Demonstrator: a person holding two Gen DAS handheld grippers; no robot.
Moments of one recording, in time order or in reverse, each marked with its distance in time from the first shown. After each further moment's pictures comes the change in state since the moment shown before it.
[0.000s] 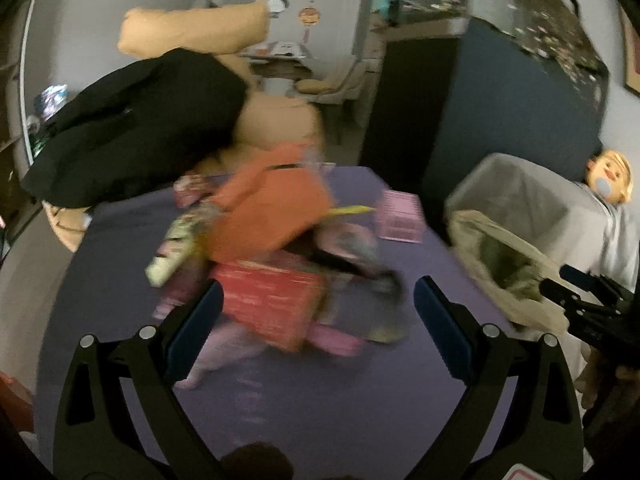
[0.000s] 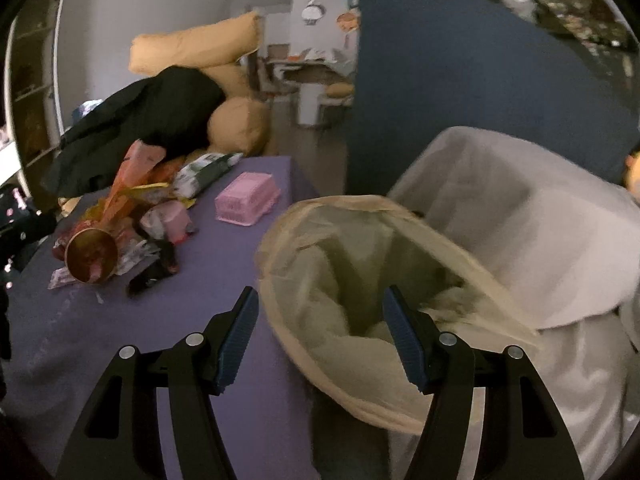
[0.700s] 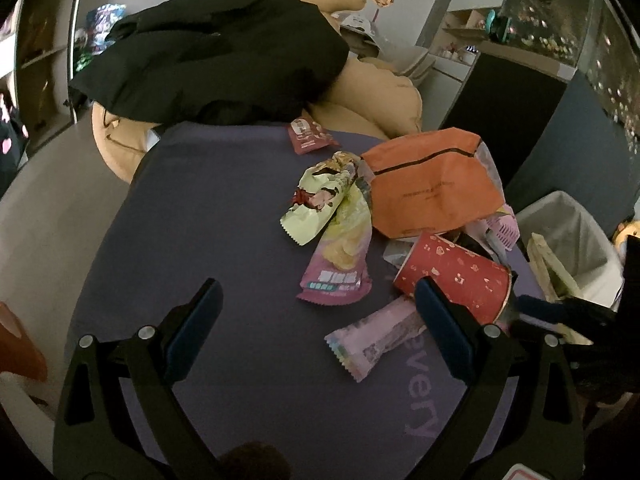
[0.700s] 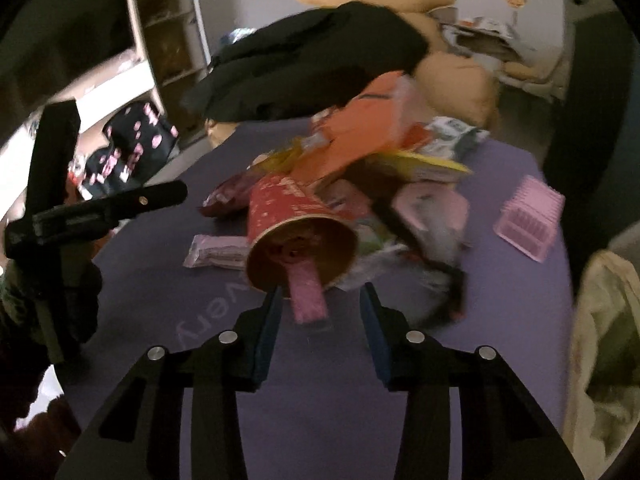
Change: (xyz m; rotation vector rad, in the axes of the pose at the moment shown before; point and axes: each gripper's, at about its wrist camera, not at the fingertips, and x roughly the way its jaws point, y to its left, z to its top) left arm 0.007 0.140 -0.028 -0.261 0.111 0.049; right arm 0.064 0.181 0.025 -0.296 0.200 0.498
